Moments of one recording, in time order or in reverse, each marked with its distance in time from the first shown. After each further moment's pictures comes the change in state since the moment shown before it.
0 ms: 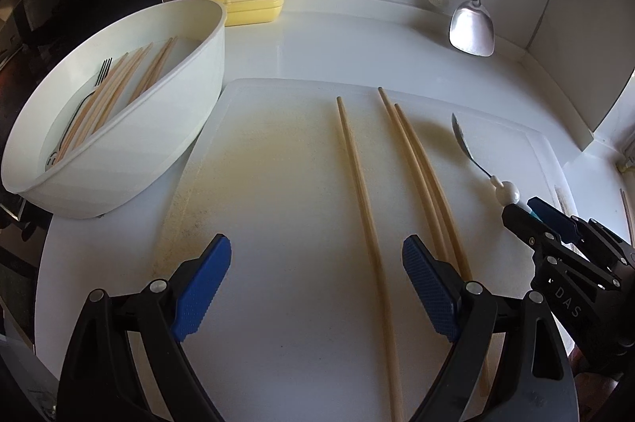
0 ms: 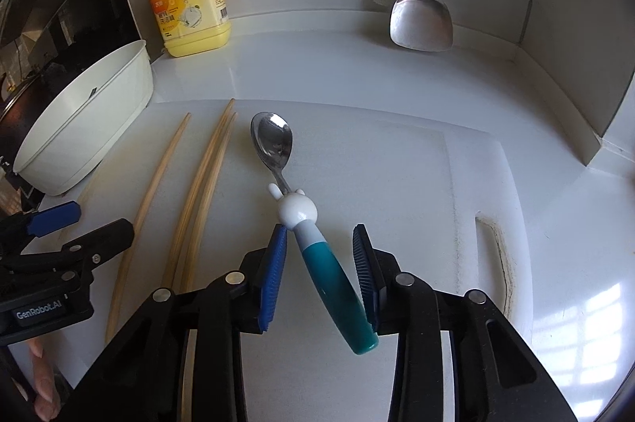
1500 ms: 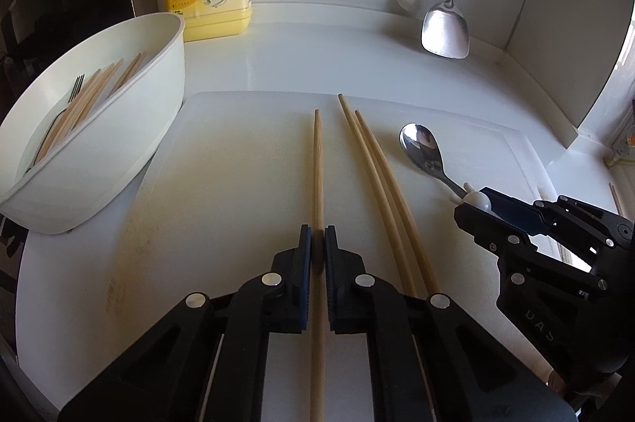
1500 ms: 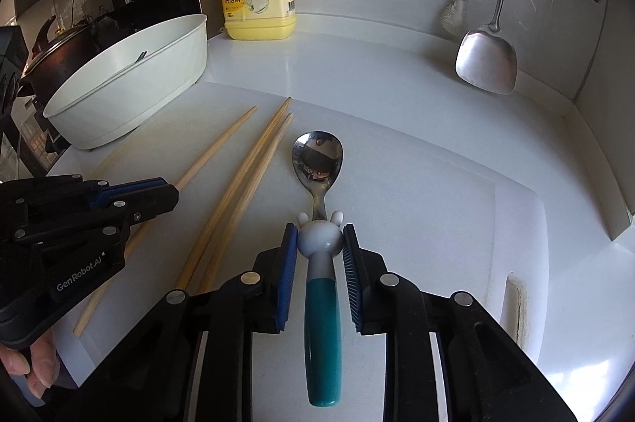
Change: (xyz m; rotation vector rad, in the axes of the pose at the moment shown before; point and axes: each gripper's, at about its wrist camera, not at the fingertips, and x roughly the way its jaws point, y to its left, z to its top) left arm 0.000 -0.018 0.002 0.021 -0.044 -0.070; right arm 0.005 0.016 0.008 -0.212 -0.025 0.093
